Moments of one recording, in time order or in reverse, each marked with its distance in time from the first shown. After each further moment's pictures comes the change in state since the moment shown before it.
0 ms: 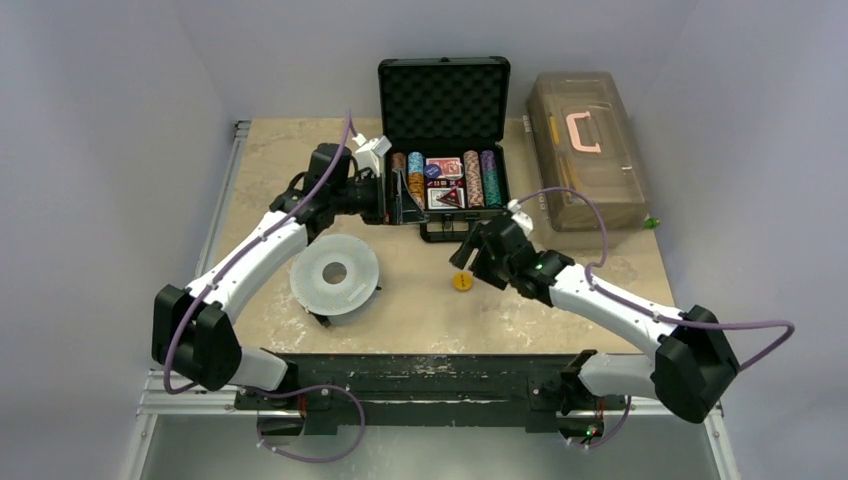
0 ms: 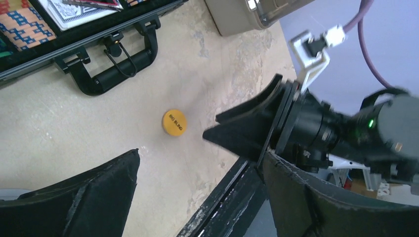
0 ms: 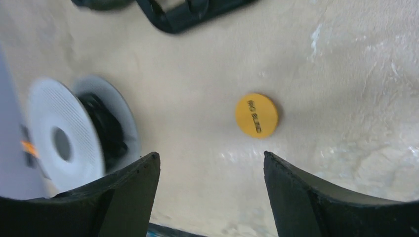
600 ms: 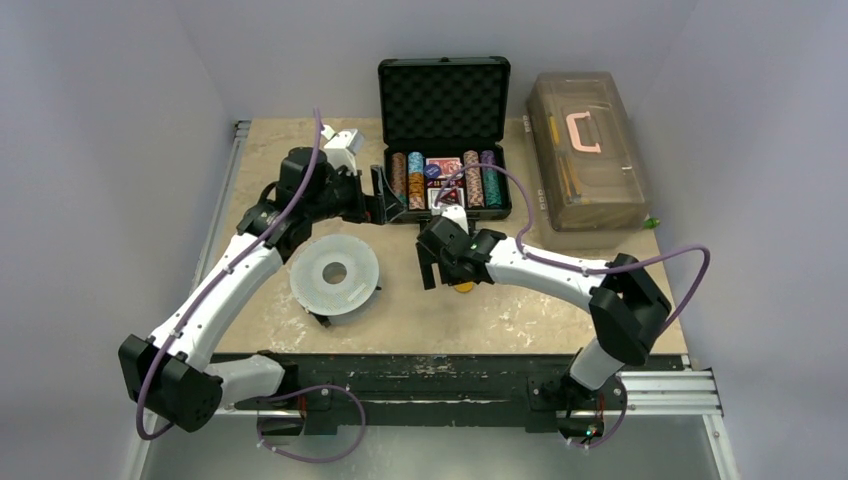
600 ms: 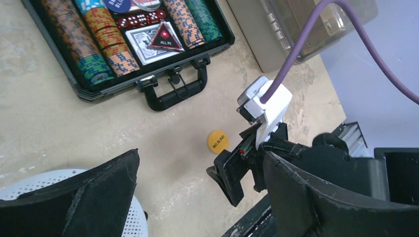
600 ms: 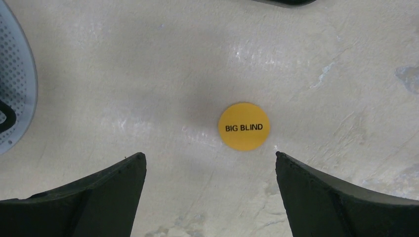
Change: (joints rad) left arm 0.000 -0.209 0.000 -0.096 -0.266 0.101; right arm 0.253 0.384 0.365 -0.335 0.243 -0.473
